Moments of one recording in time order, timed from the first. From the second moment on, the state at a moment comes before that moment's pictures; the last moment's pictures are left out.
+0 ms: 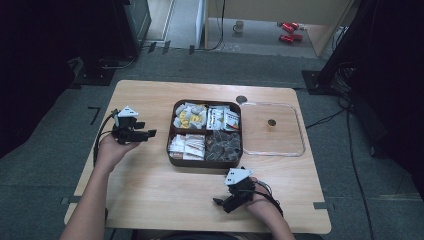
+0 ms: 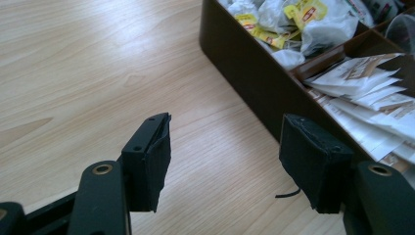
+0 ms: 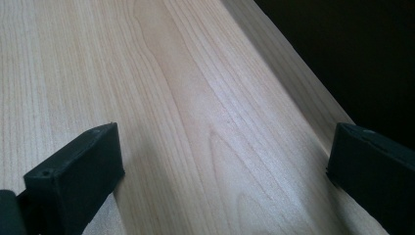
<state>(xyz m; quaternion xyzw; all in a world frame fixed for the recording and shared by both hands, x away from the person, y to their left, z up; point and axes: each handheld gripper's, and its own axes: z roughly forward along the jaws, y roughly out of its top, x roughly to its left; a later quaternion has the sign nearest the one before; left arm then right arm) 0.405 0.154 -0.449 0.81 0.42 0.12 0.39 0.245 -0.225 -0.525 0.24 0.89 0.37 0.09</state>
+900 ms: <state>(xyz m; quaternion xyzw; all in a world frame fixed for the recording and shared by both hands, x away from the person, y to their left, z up) 0.403 0.108 -0.435 0.83 0.36 0.10 0.41 0.245 -0.225 -0.525 0.24 0.89 0.37 0.09</state>
